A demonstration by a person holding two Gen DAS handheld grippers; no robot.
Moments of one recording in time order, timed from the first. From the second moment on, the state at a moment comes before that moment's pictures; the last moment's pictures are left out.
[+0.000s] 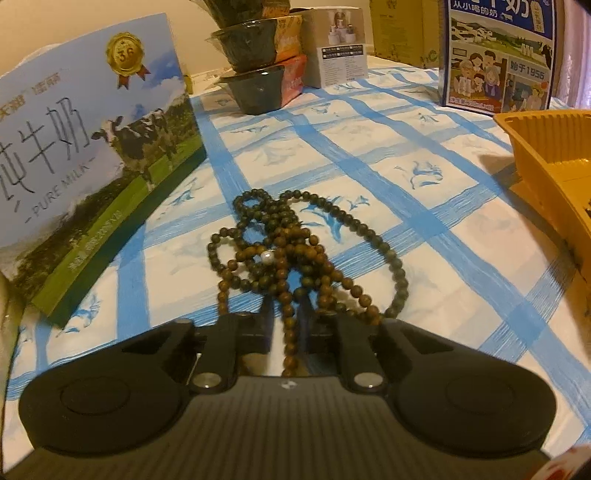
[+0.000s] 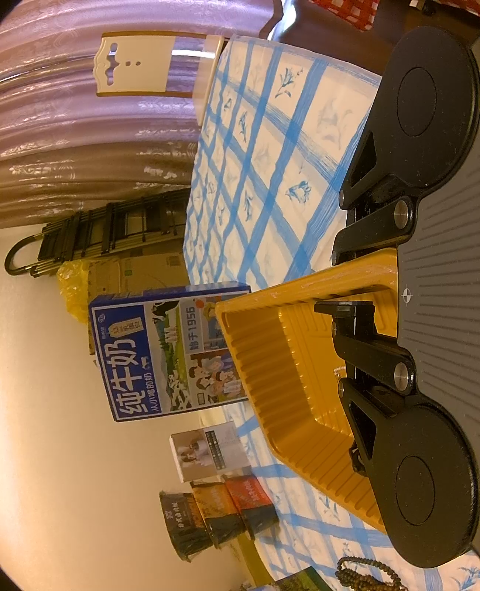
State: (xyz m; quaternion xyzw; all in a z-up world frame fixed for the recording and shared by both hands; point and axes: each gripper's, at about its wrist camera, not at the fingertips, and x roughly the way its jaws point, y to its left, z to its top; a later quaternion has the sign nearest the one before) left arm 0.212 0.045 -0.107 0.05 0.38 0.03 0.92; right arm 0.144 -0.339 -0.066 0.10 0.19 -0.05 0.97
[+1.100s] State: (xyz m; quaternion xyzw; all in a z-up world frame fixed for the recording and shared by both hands) left arm 0.190 0.044 0.097 0.02 0.22 -0.03 0.98; right arm 0.143 -0.343 -0.067 0.10 0.19 -0.05 0.98
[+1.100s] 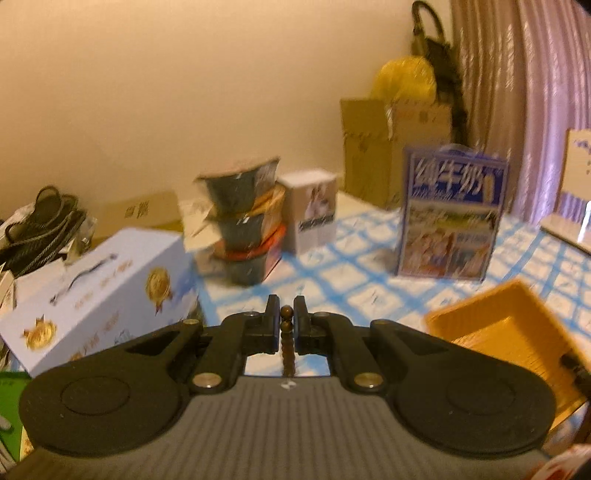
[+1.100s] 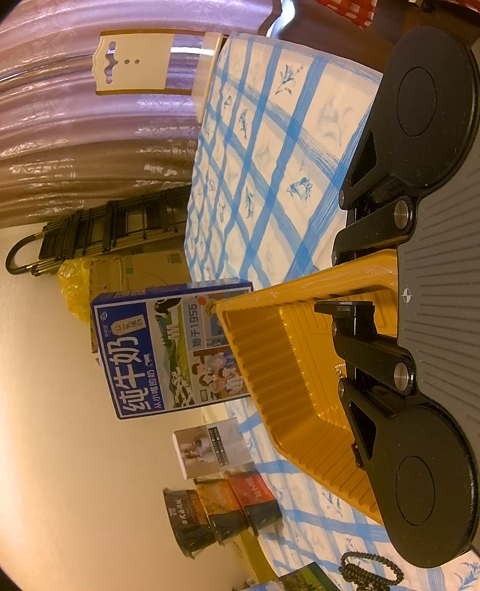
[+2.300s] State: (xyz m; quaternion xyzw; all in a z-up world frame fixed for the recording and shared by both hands) left arm 0.207 -0.151 0.087 -0.13 0.24 -0.28 0.92; right arm 0.146 -0.328 -0.061 0.10 0.18 -0.05 0.98
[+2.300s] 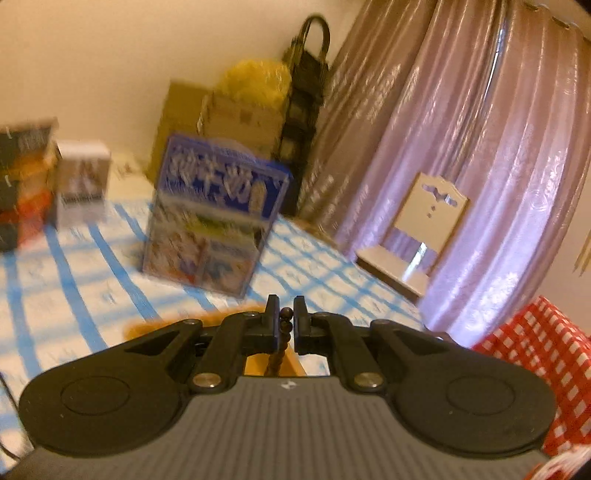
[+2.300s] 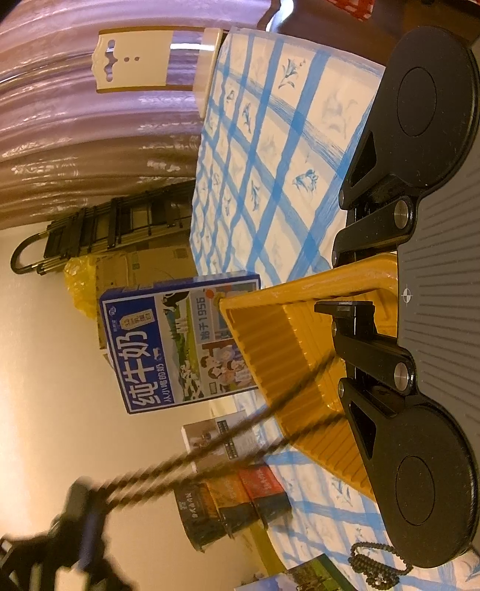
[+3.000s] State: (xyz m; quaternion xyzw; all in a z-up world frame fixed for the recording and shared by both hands) left arm 0.218 -0.162 -0.053 -0.19 0.40 -0.21 0.87; right arm 0.146 -0.331 -0.062 0.10 0.19 -0.05 0.98
